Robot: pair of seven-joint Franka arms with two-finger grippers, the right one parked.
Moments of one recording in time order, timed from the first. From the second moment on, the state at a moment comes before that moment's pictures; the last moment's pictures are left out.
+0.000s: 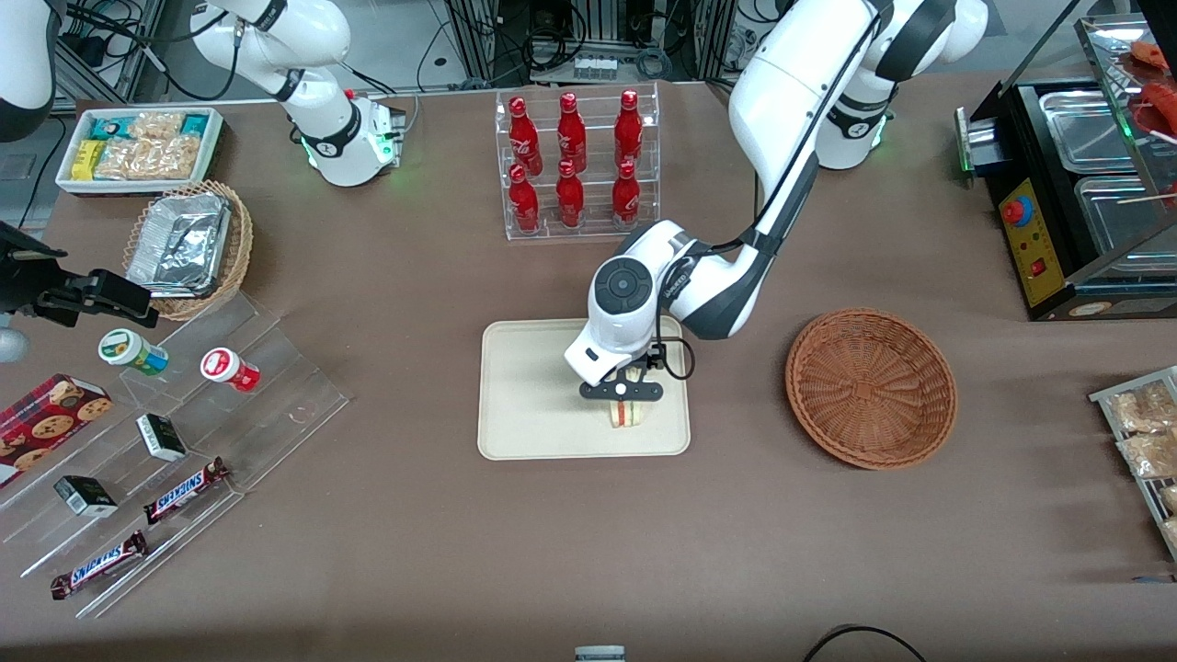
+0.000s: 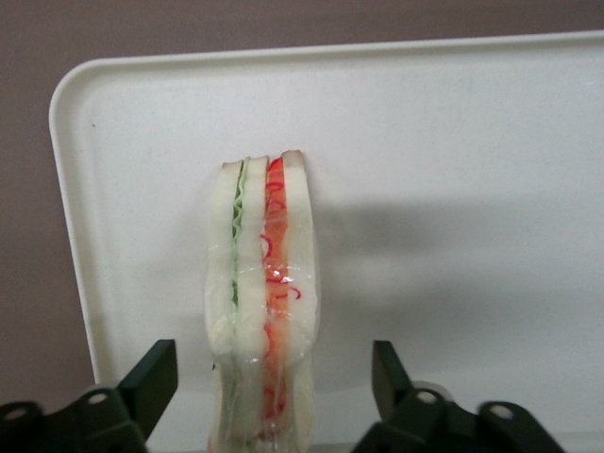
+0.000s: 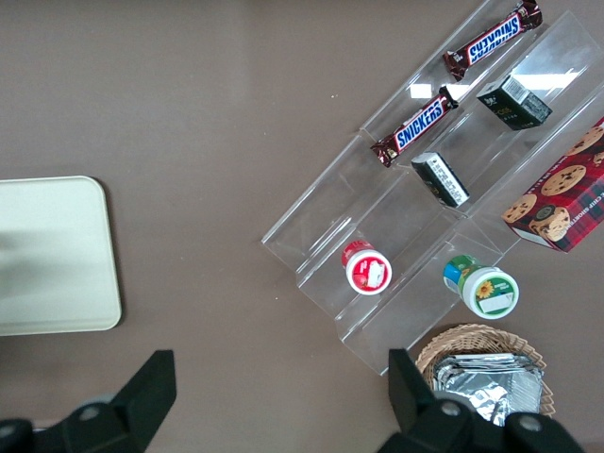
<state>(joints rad) -0.67 0.73 -0.07 -1.46 0.03 2.18 -0.71</state>
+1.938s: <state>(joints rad) -0.18 0.27 -0.04 -1.37 -0.01 1.51 -0.37</state>
